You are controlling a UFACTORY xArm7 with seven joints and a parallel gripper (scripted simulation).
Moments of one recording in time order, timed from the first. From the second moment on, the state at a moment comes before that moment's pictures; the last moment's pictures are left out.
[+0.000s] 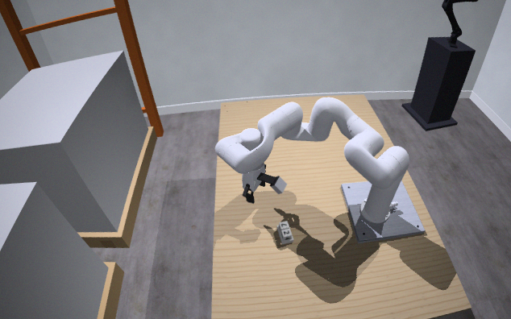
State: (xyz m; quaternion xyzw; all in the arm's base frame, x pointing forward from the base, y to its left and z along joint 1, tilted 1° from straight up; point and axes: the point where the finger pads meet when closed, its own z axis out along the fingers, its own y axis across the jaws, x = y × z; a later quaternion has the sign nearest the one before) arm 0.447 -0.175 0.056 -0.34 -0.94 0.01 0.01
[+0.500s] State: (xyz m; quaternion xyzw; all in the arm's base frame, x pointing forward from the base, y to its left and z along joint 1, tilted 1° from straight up) arm 0.447 -0.174 0.059 -0.34 -0.94 0.01 0.01
